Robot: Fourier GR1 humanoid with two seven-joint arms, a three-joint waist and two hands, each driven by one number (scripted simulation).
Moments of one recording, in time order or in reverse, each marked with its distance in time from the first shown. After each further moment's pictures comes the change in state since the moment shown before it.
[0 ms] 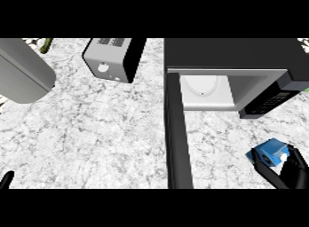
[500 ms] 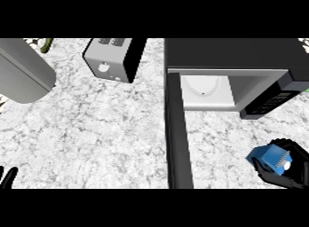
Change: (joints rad) left arm -0.031 0.008 0.020 0.036 0.020 -0.019 -0.005; right arm -0.037 -0.110 0.075 0.022 0.000 0.262 -0.016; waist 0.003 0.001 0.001
